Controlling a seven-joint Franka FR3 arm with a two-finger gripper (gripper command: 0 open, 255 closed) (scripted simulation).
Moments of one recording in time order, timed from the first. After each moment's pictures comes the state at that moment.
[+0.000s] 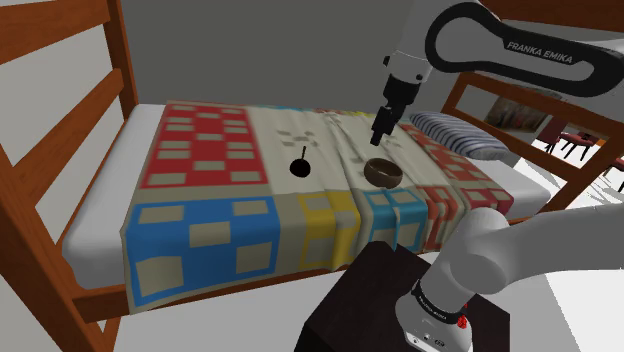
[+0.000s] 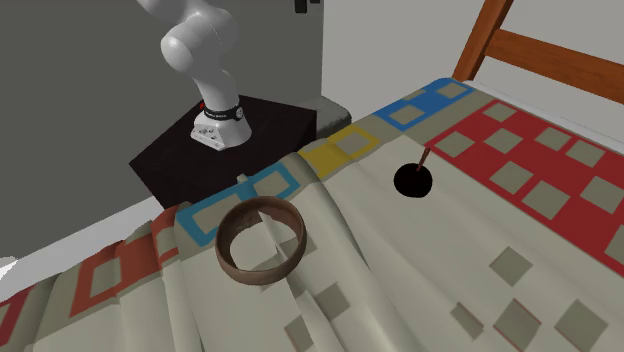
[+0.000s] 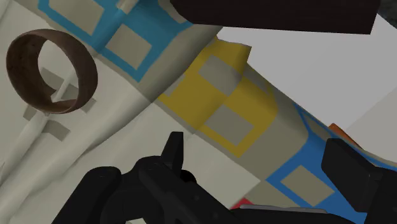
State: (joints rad) arm -0.01 -0.75 -0.04 -2.30 -0.10 1.59 -0.08
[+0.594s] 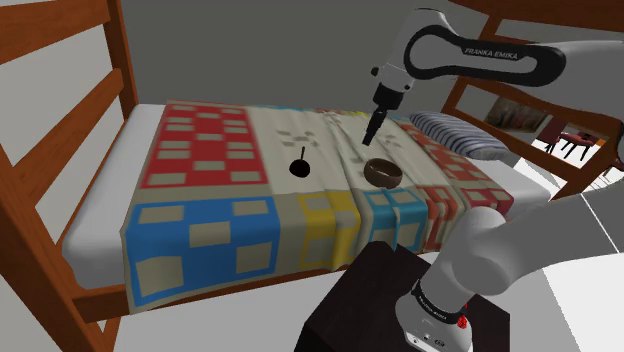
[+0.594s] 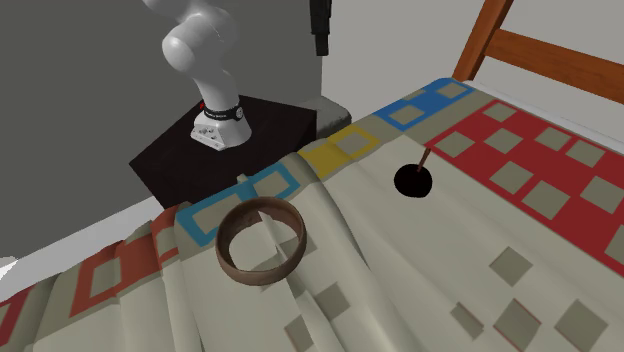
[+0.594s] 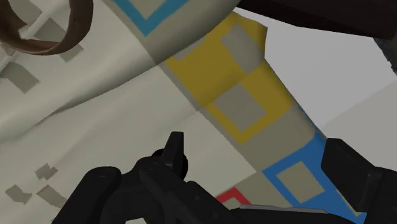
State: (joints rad) arm 0.05 -0.61 -0.26 -2.30 -0.10 1.78 -0.43
